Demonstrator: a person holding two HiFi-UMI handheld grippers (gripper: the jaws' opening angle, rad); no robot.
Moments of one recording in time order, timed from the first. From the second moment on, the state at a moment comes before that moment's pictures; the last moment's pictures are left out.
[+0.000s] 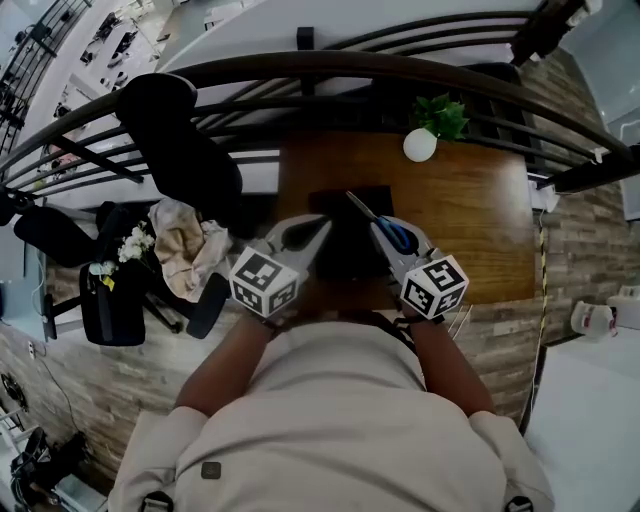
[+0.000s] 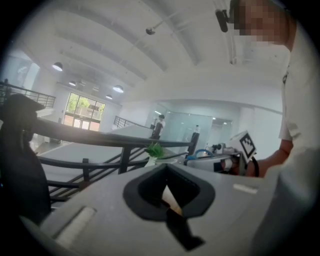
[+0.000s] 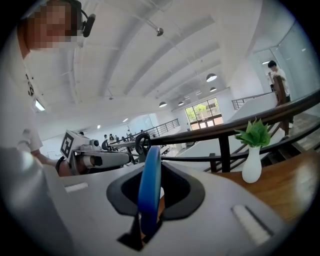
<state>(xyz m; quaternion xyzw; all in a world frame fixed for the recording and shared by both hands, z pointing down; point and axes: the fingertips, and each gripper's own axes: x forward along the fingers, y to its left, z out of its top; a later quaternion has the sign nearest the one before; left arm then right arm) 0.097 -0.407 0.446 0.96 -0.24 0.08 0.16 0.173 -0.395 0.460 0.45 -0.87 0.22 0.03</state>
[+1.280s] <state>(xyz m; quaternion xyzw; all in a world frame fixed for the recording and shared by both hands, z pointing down) 0.115 -0.397 0.659 0.88 -0.29 0.18 0.32 0.184 -0.370 0.701 0.25 -0.84 0.44 0.19</state>
